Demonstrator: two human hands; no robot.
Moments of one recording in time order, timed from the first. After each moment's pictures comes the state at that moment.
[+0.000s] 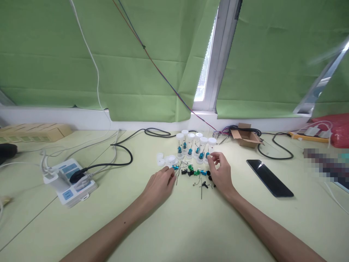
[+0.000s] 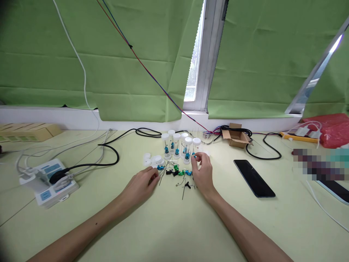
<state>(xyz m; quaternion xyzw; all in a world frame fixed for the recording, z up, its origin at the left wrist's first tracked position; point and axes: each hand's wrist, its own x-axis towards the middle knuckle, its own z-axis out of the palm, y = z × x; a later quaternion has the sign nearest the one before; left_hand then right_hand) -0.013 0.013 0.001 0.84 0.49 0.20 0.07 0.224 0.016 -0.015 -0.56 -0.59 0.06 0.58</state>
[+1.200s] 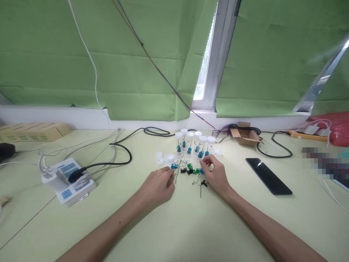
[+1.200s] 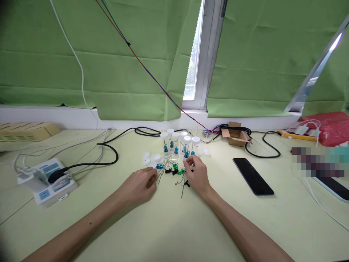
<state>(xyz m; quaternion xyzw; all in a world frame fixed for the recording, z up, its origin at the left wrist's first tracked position) -0.016 0.011 0.017 0.86 0.49 0.11 0.07 0.218 0.013 -0.018 -0.52 -0.66 0.11 0.54</state>
